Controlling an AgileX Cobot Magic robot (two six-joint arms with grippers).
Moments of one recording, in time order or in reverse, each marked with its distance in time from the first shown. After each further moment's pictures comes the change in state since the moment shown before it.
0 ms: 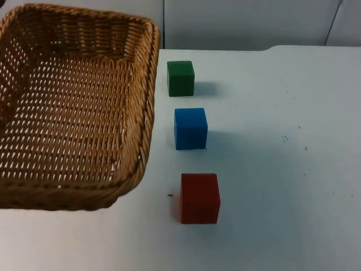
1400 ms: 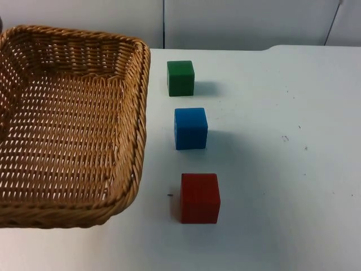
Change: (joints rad) right arm 0.497 1.424 -0.737 0.276 -0.386 -0.527; left arm 0.020 0.004 0.060 -0.022 -0.054 0.042
